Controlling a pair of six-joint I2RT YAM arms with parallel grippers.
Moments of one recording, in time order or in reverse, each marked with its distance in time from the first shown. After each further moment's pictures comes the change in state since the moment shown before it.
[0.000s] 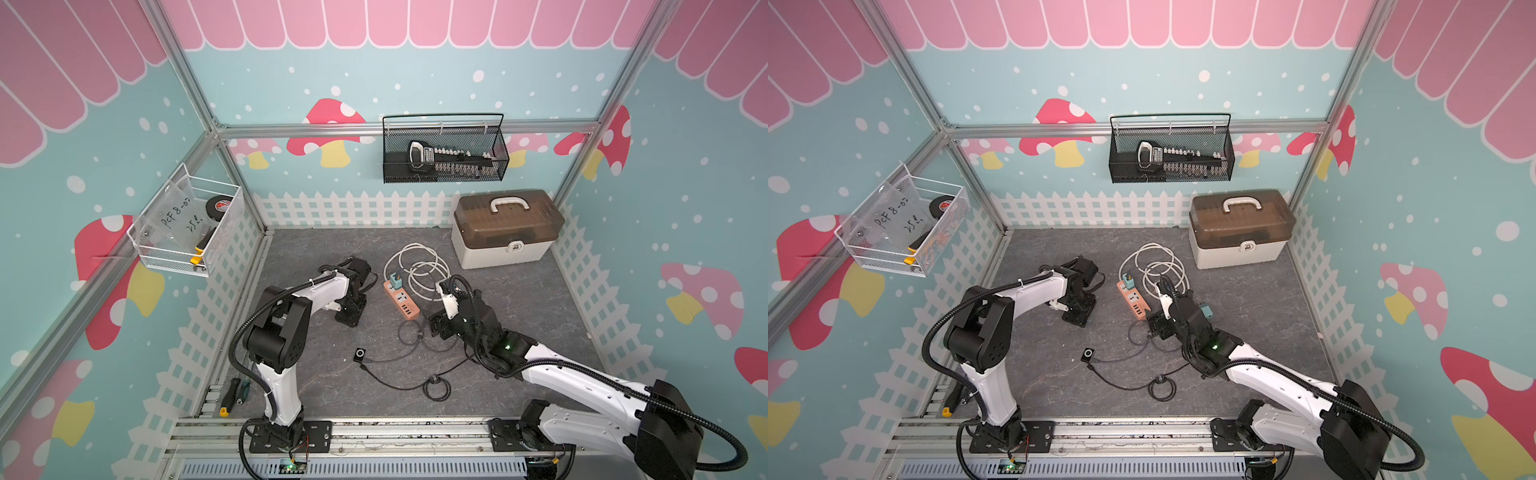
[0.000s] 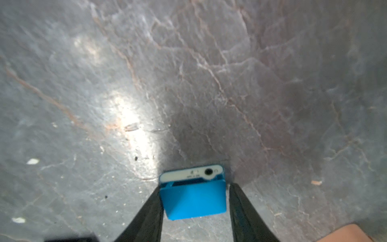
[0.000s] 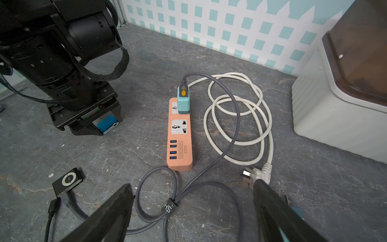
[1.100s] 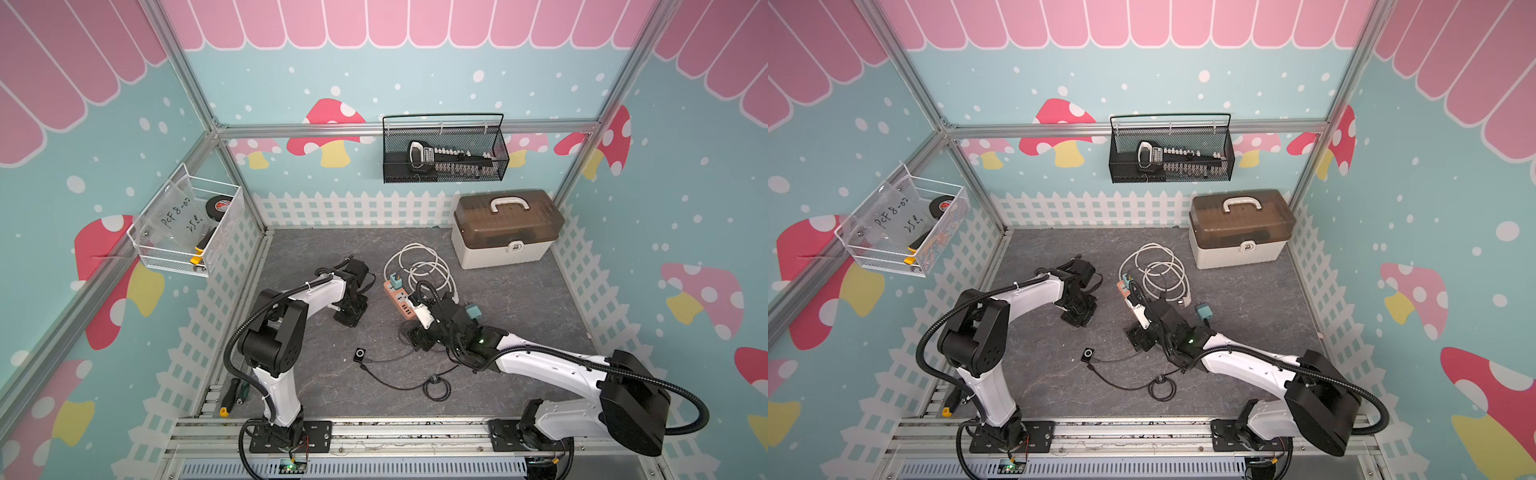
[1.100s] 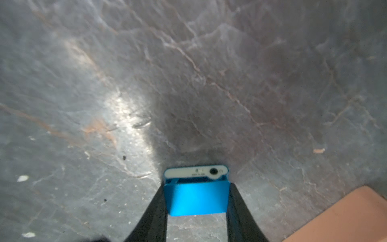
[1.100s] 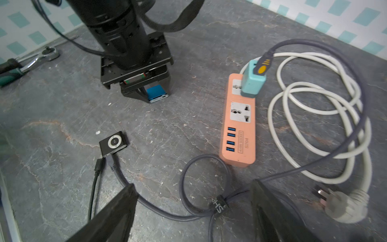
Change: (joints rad) left arm 0.006 -0.056 -0.069 0.080 0.087 0.184; right arm 0.105 0.238 0.098 -0.013 -0.196 -0.037
